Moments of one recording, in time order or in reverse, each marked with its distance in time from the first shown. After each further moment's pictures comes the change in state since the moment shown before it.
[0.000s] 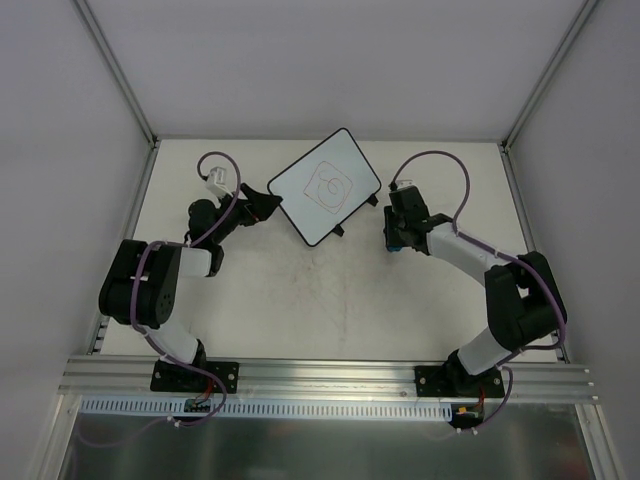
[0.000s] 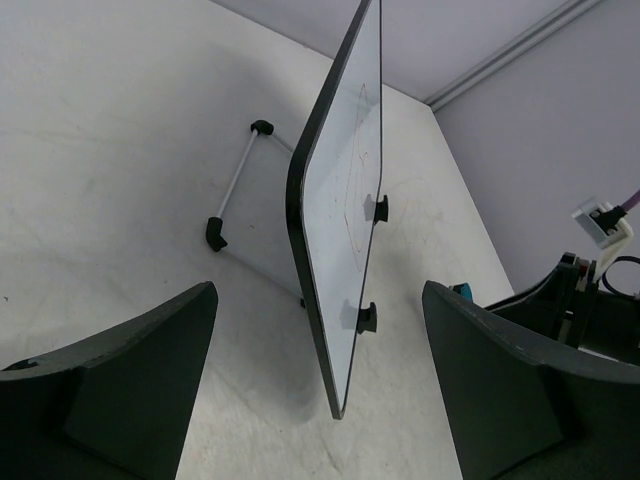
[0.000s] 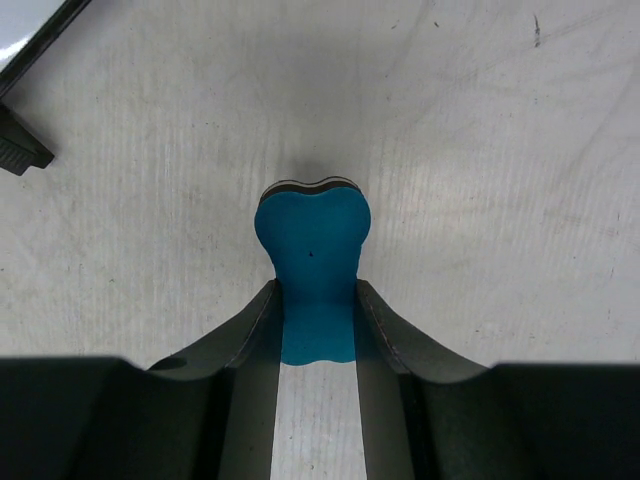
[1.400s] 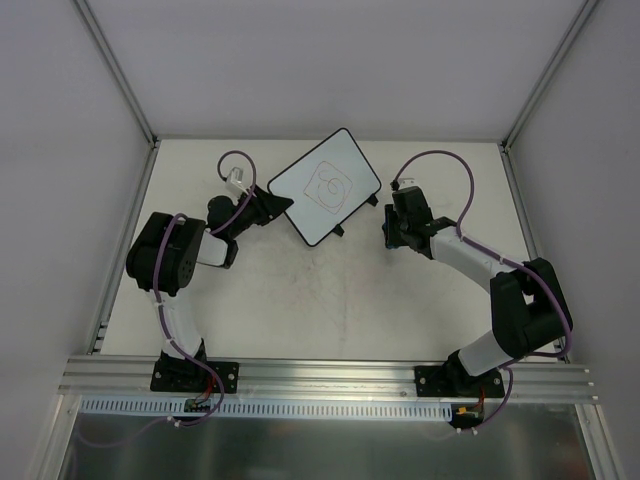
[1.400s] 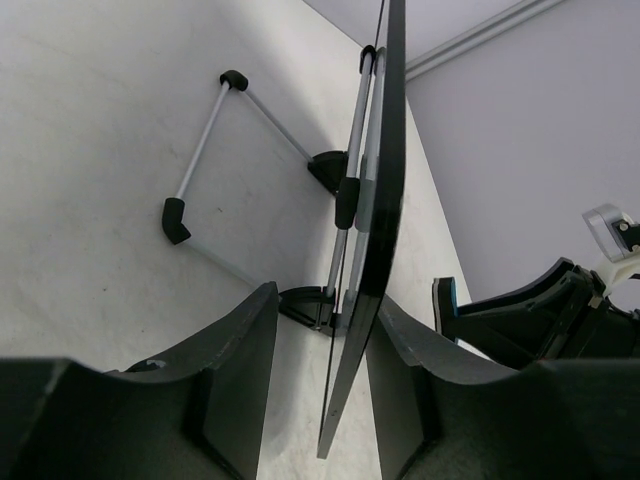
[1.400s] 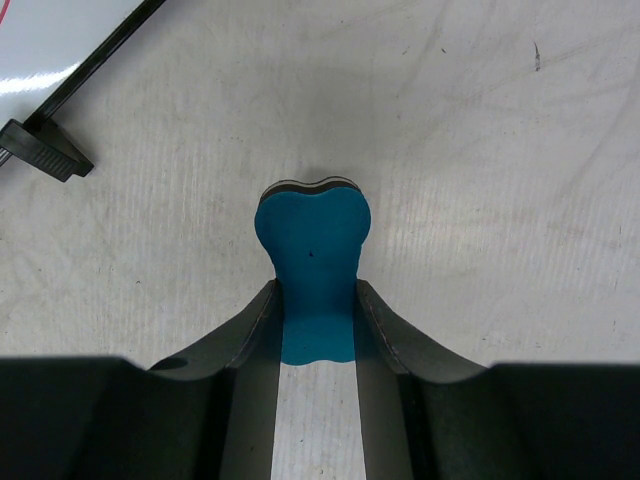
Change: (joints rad) left arm -0.058 0.283 0.136 0.123 0.047 -0.173; right arm 0.000 -0.054 -0.037 0.055 -0.019 0.003
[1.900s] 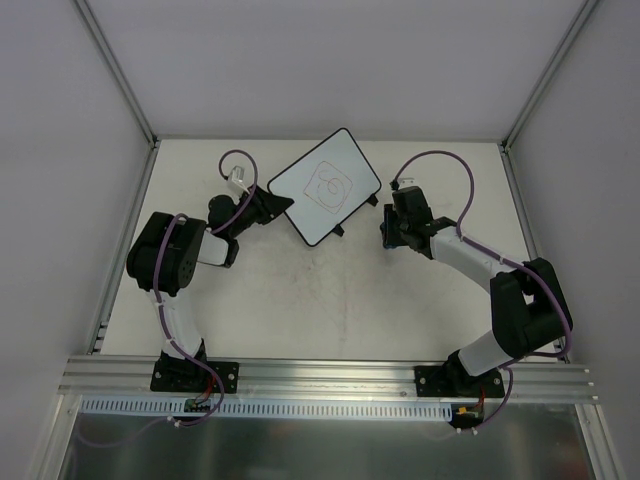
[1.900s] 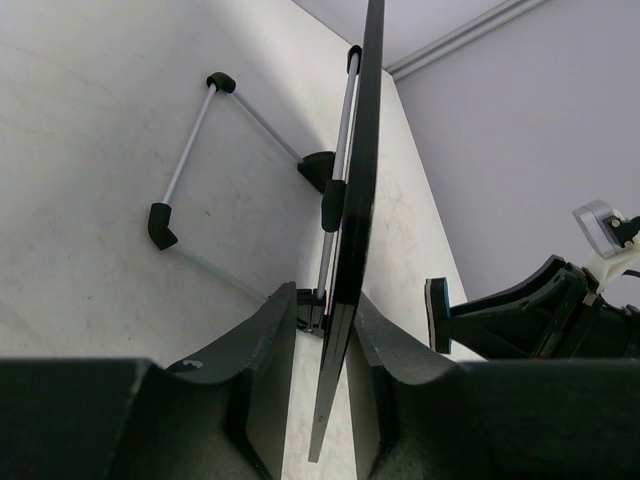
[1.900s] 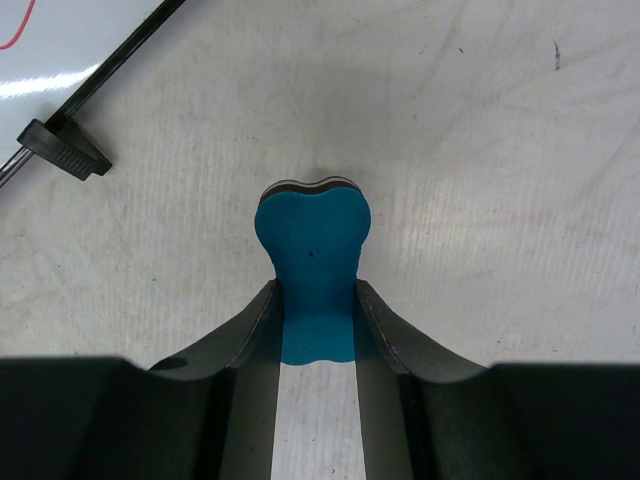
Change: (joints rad) left arm -0.003 0.000 0.006 0.006 0.008 -0.005; right arm 0.000 0.000 0.000 0.005 -0.024 0.012
